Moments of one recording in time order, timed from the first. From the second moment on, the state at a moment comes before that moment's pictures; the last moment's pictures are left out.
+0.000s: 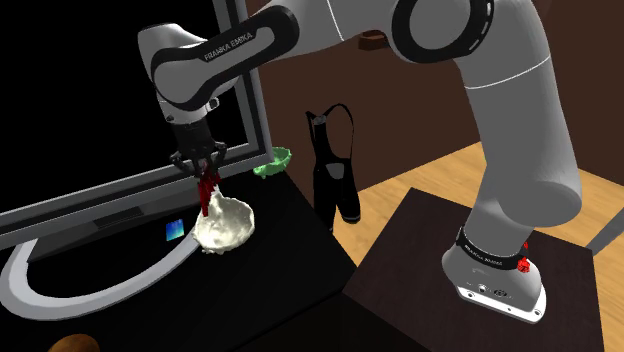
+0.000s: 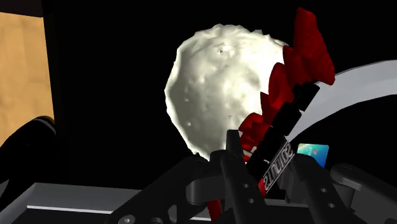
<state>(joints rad) 0.16 0.52 0.34 -1.43 -0.10 1.93 0.89</state>
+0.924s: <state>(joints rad) 0.16 0.58 0.32 -1.52 -0.13 2.09 0.90</state>
